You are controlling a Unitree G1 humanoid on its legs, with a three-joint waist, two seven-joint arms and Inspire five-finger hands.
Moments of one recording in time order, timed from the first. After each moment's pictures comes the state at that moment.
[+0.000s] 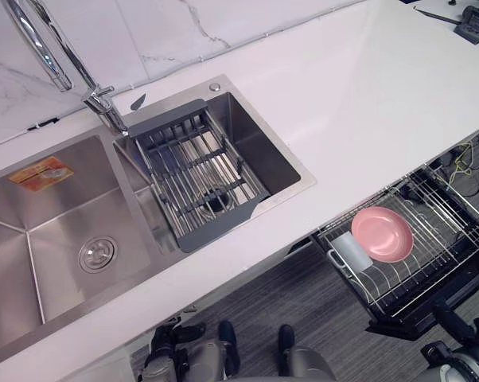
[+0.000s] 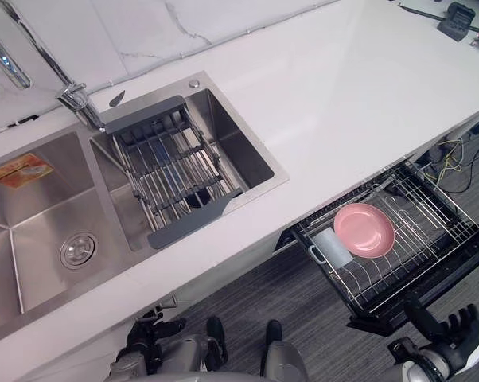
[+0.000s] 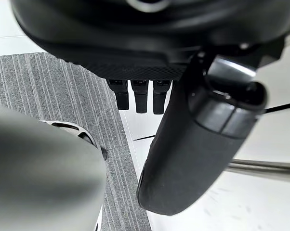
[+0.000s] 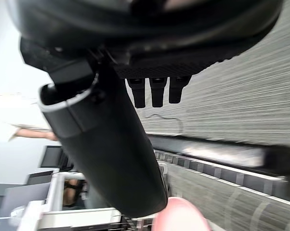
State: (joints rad) left arm 0.05 0.03 0.17 0.96 -0.10 -0.08 0.13; right arm 0.24 -0.03 -0.73 0.31 0.37 -0.12 -0.30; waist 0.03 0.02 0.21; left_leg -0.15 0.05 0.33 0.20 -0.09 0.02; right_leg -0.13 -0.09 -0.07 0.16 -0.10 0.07
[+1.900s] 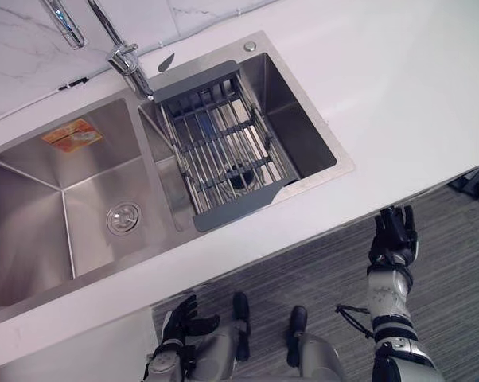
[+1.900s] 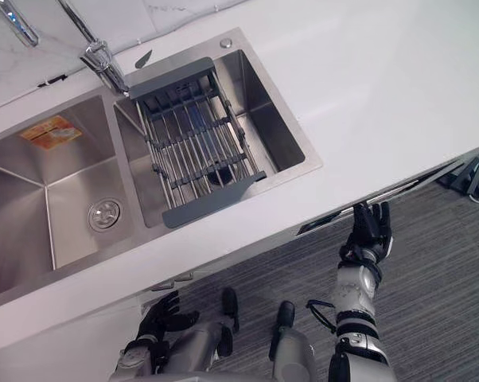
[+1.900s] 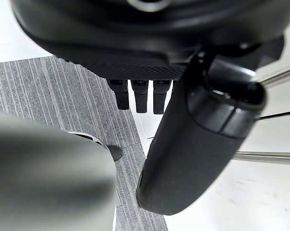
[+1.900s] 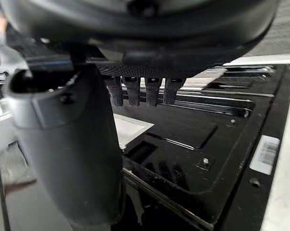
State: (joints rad) left arm 0.06 0.04 0.06 0.93 -0.07 -0.18 0.05; right arm -0.32 -0.19 -0.31 0.69 0.94 -0.28 -0.14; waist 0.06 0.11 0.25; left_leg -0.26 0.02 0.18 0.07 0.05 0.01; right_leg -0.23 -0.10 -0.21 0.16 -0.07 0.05
